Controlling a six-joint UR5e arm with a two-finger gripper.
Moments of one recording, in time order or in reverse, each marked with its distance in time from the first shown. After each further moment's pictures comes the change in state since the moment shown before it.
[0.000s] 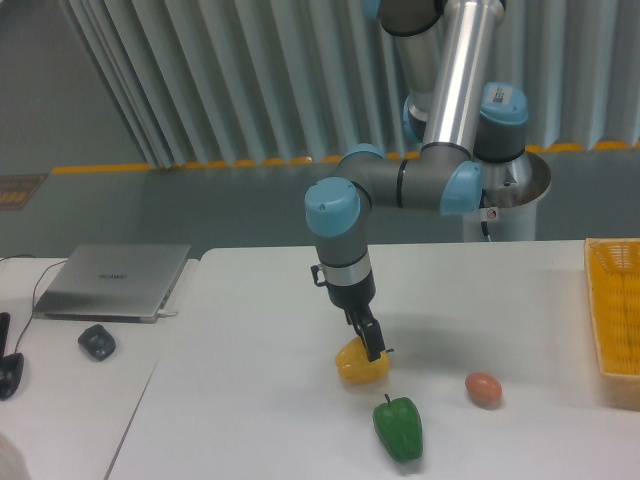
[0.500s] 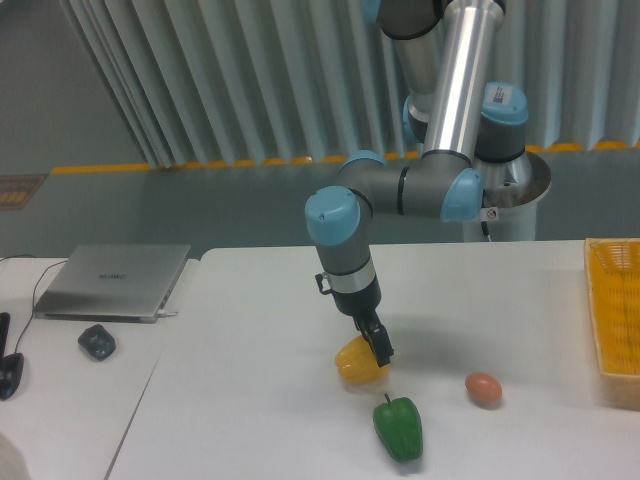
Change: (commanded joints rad) arm 0.002 -0.023 -0.002 0.005 0.054 -0.008
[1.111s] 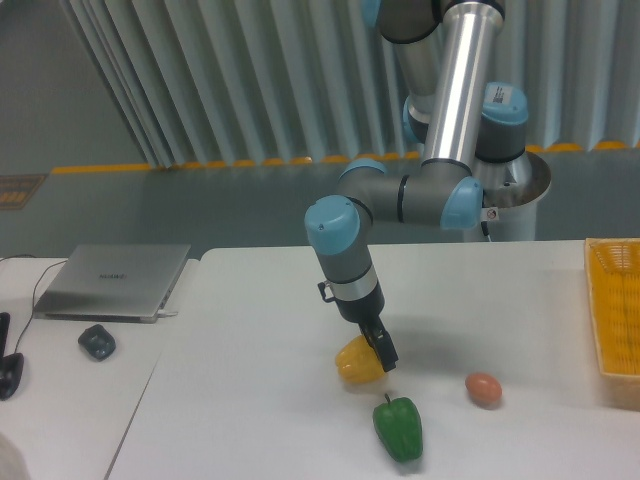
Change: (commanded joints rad) arm -0.003 -0.005 -0.002 -0.002 0.000 -0.003
